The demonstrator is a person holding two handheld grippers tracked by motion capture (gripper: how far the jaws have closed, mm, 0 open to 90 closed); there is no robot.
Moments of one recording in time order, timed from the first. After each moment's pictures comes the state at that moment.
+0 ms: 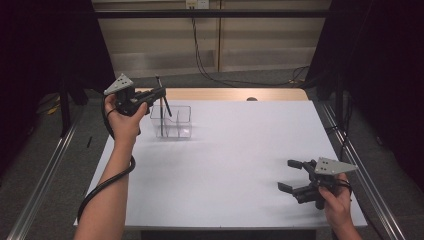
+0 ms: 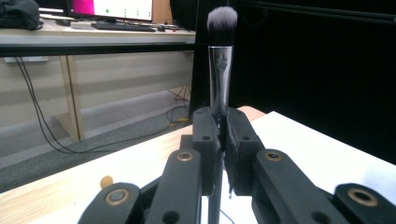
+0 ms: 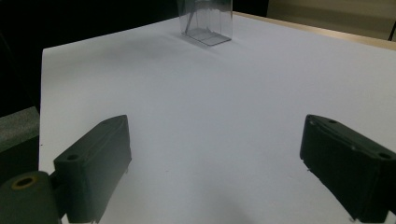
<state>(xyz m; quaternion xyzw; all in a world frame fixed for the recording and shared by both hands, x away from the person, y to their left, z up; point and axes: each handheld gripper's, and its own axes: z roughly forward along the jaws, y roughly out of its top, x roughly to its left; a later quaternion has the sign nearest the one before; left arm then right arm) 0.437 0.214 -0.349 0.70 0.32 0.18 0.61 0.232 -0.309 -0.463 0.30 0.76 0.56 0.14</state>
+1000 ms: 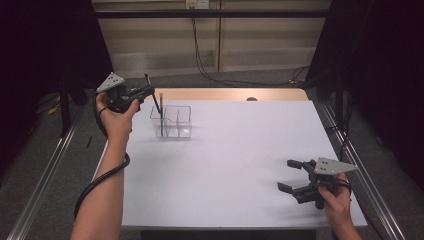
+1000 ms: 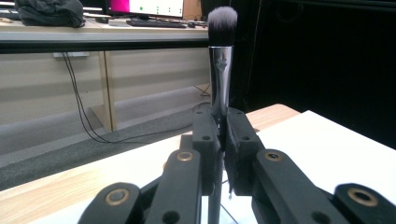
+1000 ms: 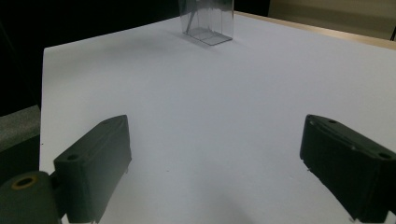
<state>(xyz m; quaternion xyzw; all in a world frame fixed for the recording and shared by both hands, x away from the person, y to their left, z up) 0.447 0.236 -0.351 0.69 0.35 0.21 0.59 0.232 -0.308 -0.463 0.30 0.76 0.56 0.14</state>
